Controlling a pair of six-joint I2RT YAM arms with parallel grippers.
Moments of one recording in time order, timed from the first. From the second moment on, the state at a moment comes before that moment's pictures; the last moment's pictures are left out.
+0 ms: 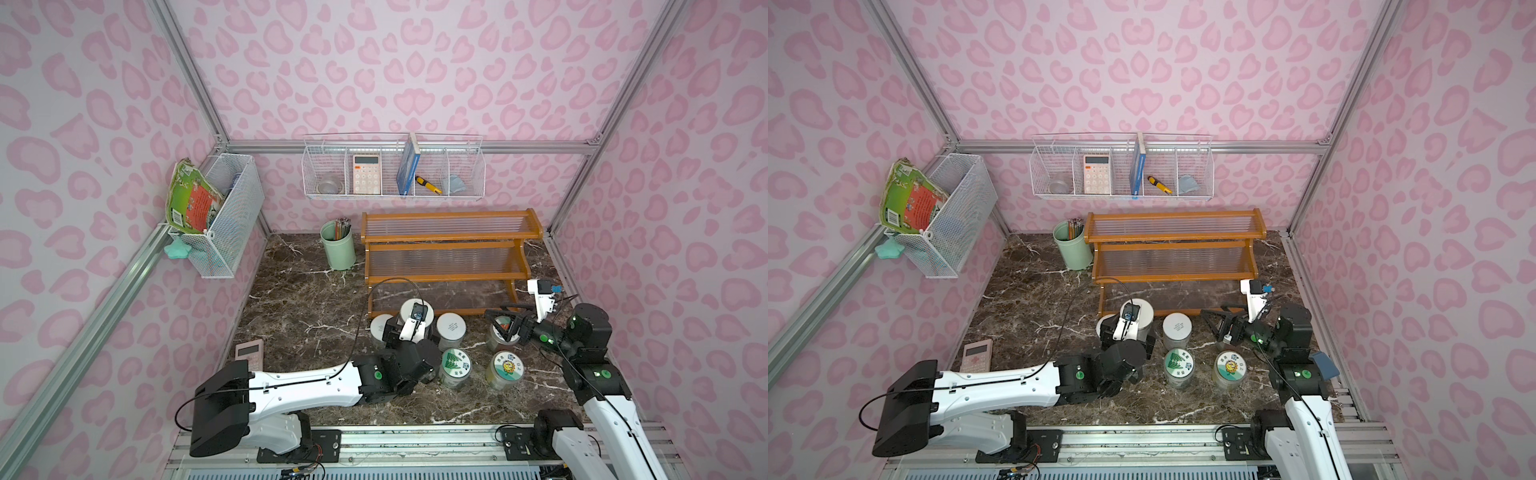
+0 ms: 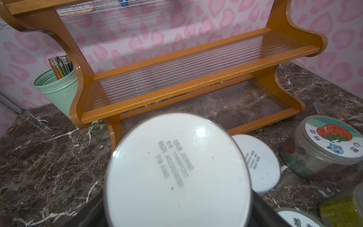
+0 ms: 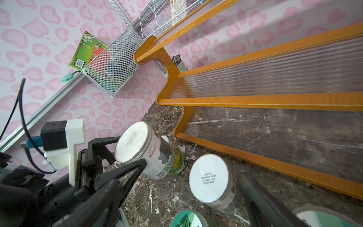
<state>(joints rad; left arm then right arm) -1.26 1.33 0.84 -0.12 -0.95 -0.38 0.05 0.63 0.56 -0.21 -0.82 0.39</state>
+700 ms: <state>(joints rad) -1.57 1.31 0.84 -0.68 -1.18 -0.96 0.08 0.60 0.56 -0.24 -0.83 0.39</state>
